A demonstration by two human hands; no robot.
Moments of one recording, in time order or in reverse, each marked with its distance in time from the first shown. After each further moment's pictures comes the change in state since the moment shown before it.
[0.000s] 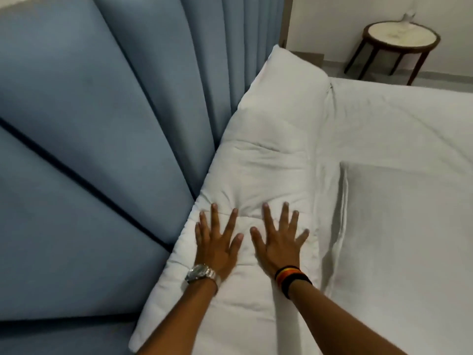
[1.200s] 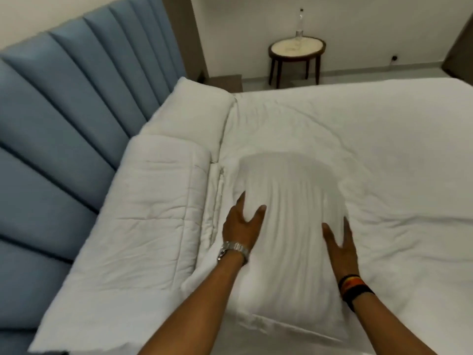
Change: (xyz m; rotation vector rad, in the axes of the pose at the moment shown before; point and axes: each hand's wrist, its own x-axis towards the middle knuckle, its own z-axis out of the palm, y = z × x) left_hand -0.061 0.429 0.020 -0.726 -0.069 -0.121; right_hand -0.166 0.380 -0.257 1.004 0.400 0.492
